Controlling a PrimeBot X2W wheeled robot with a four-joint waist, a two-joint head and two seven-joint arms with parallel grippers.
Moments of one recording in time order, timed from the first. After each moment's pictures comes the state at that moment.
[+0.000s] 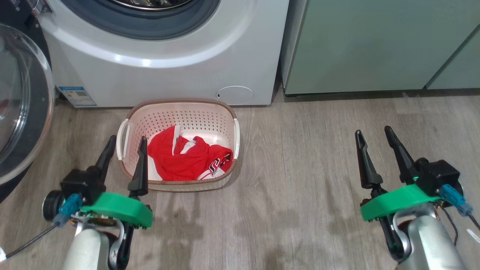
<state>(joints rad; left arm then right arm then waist) -0.11 0.09 -0.07 0.14 -0.22 -0.05 -0.20 -0.13 -0.06 0.00 0.23 0.19 0.13 -0.25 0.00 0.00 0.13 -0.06</state>
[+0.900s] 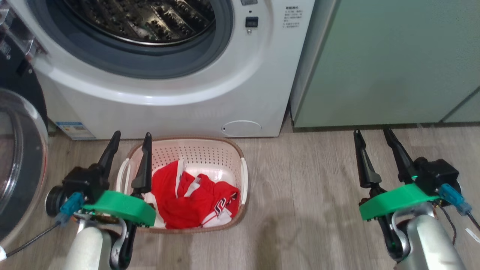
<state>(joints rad) -0.12 0.10 -0.10 0.11 -0.24 -0.05 -0.20 -0.13 -0.05 0.00 0.23 0.19 0.13 -0.25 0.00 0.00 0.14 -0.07</state>
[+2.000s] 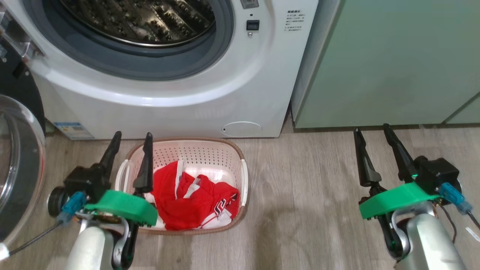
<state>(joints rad) -0.12 0.11 -0.12 0.11 -0.26 -0.02 -0.20 -0.14 -0.05 0.00 0.22 0.19 0.13 -0.25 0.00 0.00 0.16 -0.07</state>
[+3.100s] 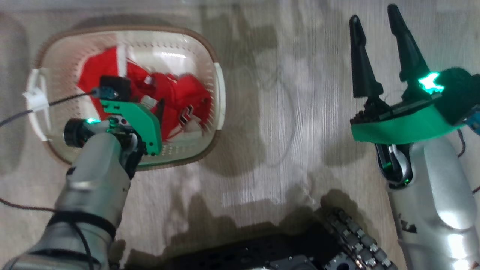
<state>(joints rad) -0.82 0.07 -0.26 1.08 -0.30 -0.11 -0.03 -0.46 -0.05 0.10 0.03 0.25 0.13 -0.26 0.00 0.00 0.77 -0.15</state>
